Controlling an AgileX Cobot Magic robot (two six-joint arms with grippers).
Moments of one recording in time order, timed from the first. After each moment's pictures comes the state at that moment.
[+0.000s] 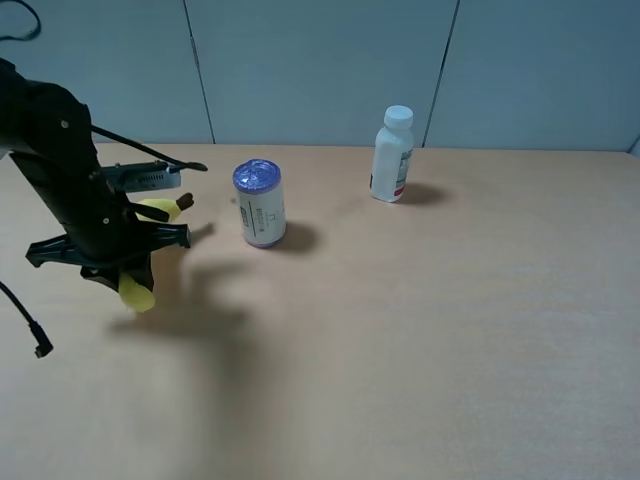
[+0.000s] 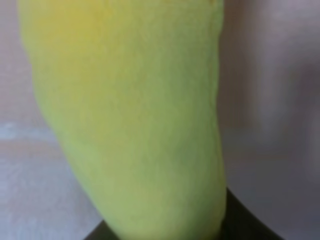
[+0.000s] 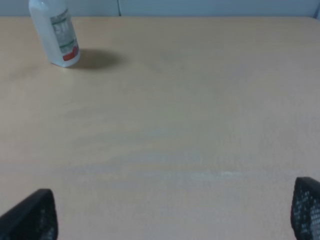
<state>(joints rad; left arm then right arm) -0.31 1.73 -0.88 0.01 0.60 -0.46 0.03 0.00 -0.50 0.04 1.01 0.00</state>
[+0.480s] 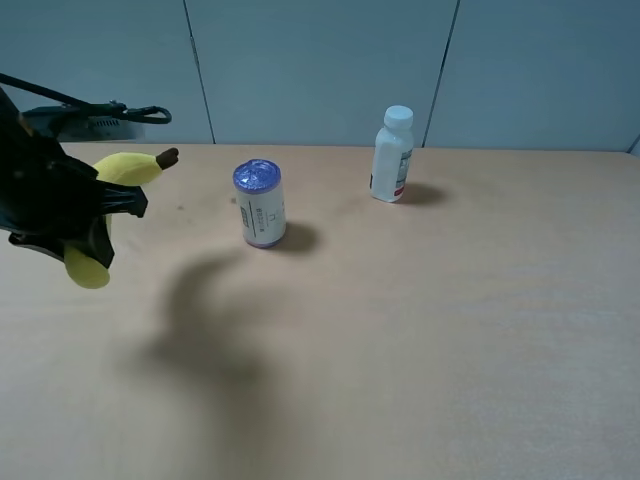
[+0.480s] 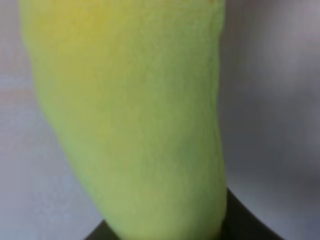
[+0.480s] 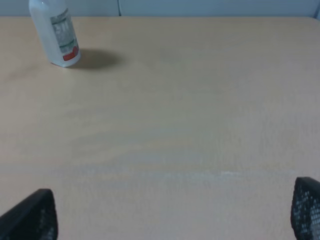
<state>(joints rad) -0.31 1.43 -0.89 0.01 0.85 -0.31 0.03 0.00 -0.50 0.04 1.01 0.00</state>
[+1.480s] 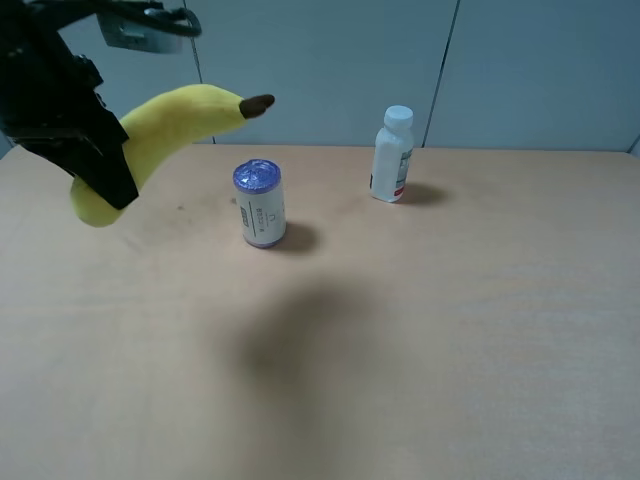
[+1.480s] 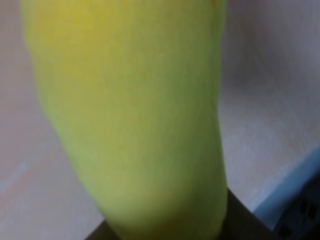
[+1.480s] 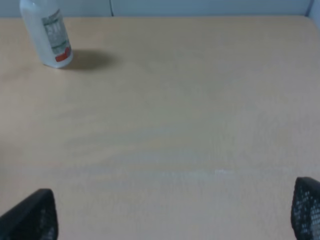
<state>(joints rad) -0.35 1.49 -1.23 -0.18 1.17 0.35 0.03 0.01 -0.50 0.02 1.01 0.02</state>
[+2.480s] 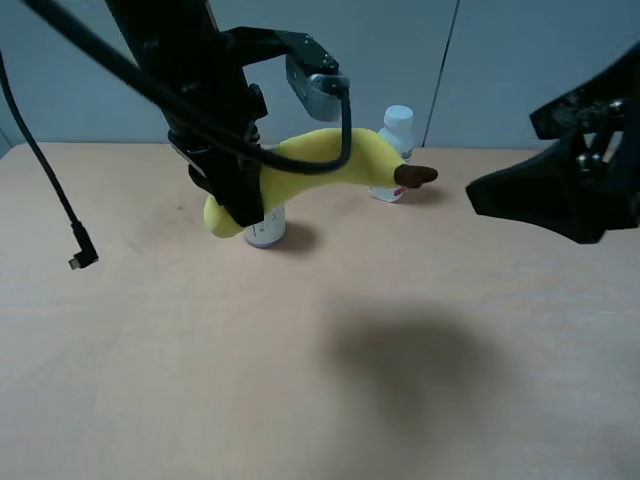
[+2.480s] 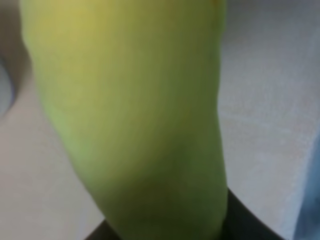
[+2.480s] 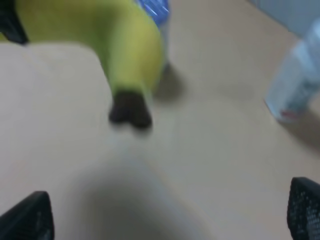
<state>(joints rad) -0.66 1.72 -1.46 -0.17 1.14 0.66 0.54 0.90 -0.84 0.32 0.71 -0.48</state>
